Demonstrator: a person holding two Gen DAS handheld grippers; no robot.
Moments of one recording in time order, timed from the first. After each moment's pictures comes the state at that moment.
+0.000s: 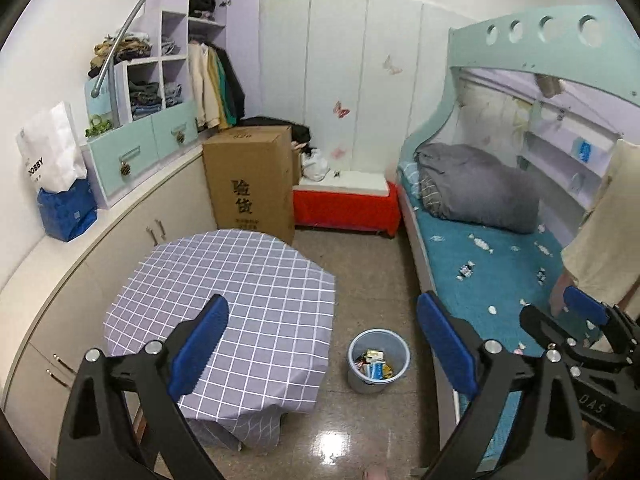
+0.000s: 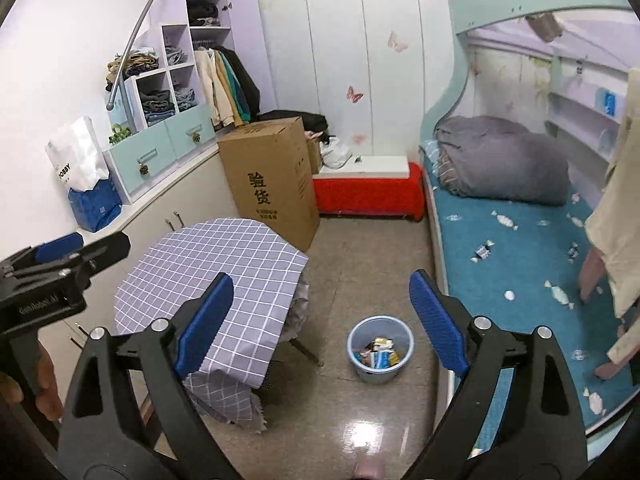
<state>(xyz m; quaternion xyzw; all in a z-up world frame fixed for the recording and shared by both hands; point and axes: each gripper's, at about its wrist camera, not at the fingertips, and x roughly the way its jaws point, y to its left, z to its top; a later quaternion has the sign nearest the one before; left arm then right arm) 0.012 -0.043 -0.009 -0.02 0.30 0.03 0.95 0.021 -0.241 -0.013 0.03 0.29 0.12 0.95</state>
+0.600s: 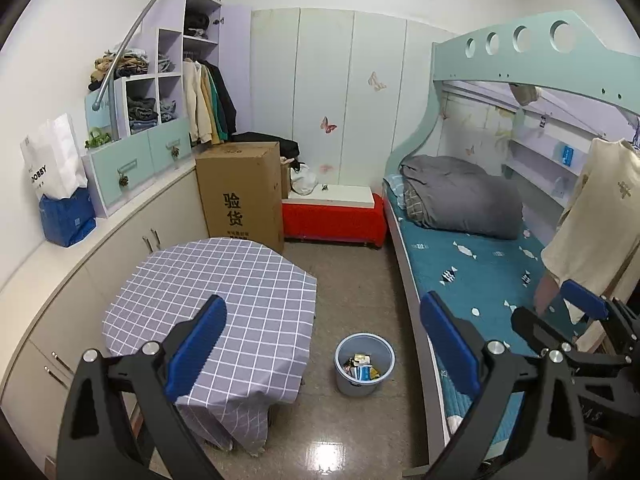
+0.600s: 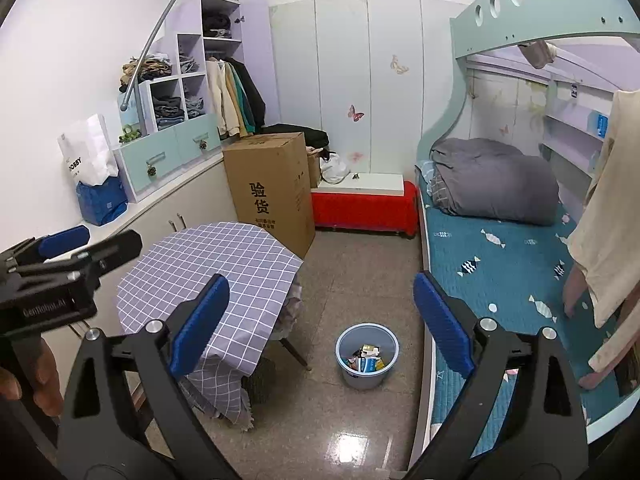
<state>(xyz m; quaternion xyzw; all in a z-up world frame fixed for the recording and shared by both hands) -0.048 -0.075 0.000 -0.02 0.28 0.02 0.96 -0.045 -0.256 0.005 0.01 0.25 0.13 0.96</state>
